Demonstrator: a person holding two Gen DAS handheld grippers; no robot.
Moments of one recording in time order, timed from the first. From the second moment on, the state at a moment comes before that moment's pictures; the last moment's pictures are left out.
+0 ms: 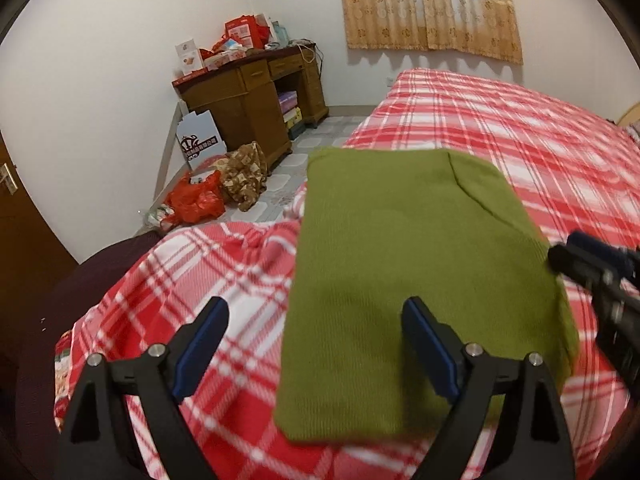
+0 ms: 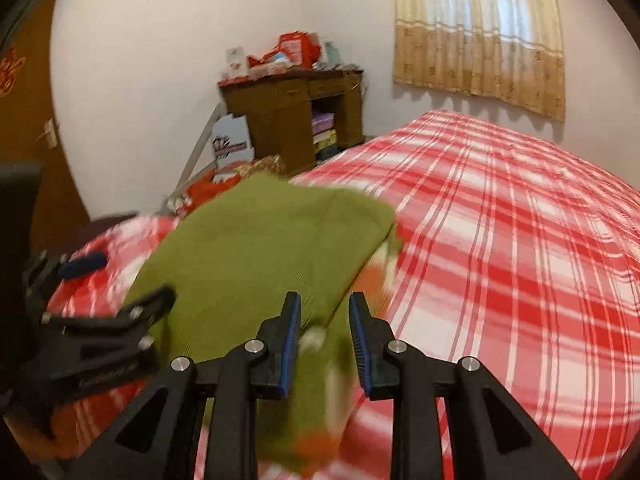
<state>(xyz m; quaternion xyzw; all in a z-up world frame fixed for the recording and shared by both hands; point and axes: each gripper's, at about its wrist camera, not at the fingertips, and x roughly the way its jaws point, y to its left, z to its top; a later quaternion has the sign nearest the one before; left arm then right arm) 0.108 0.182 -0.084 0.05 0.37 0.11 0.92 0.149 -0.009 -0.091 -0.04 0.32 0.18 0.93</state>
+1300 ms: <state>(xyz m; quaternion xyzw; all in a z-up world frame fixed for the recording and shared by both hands) -0.038 0.154 0.025 0.08 0.25 0.08 0.96 -0.037 -0.042 0.022 0.00 0.21 0.09 0.97</state>
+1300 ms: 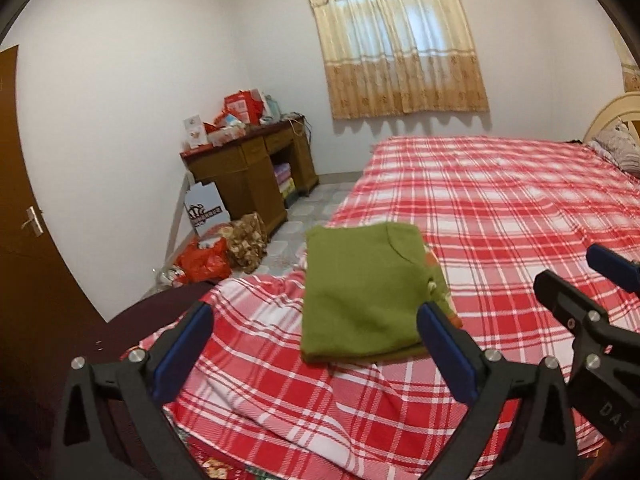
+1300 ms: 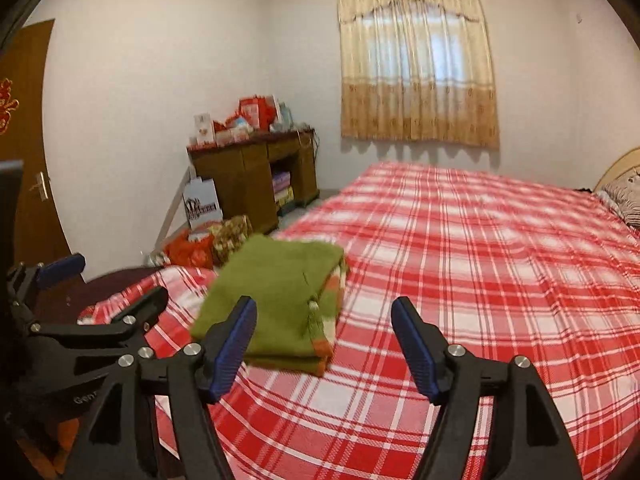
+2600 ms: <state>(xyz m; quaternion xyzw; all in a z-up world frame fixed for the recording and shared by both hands) -0.070 0.149 0.053 0.07 0.20 0.09 0.97 -0.078 -0.054 0.058 0.03 0.15 0.05 0.99</state>
